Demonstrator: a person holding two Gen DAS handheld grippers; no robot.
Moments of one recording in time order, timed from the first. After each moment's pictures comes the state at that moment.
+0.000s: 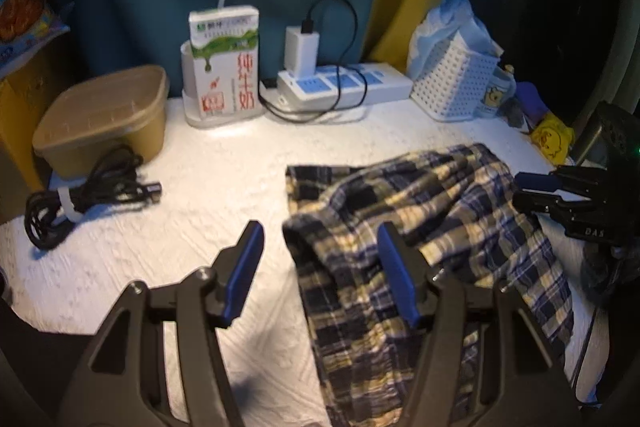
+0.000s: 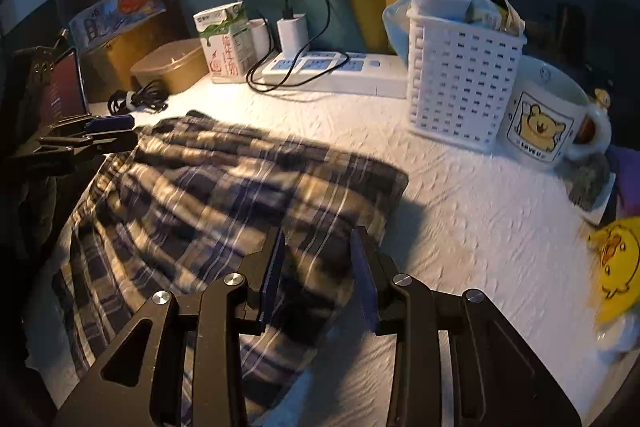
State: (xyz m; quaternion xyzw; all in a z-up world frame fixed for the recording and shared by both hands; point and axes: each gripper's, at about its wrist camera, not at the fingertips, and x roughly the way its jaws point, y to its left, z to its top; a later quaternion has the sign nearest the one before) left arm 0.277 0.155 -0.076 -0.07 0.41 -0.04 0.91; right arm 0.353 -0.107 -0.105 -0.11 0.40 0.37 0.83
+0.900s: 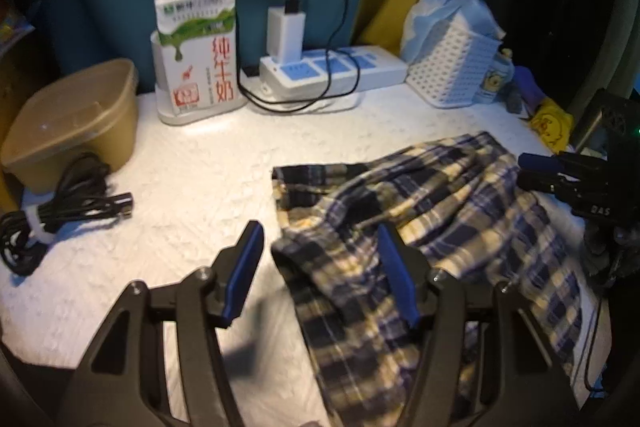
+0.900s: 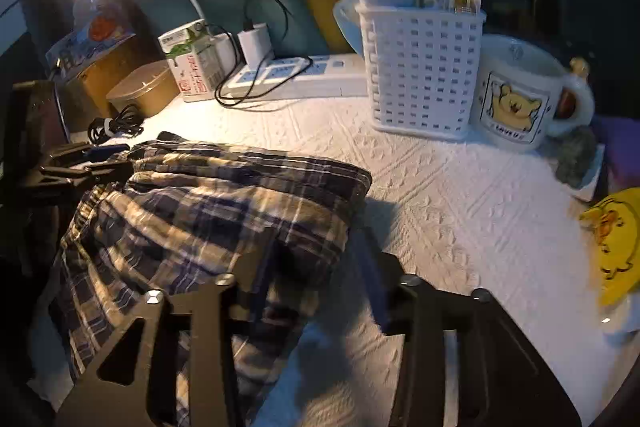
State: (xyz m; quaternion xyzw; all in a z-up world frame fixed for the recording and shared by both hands) left arm 0.307 0.157 -0.089 -0.06 0.43 -0.07 0.90; right arm 0.375 -0.123 -0.110 -0.07 0.41 0.33 0.84
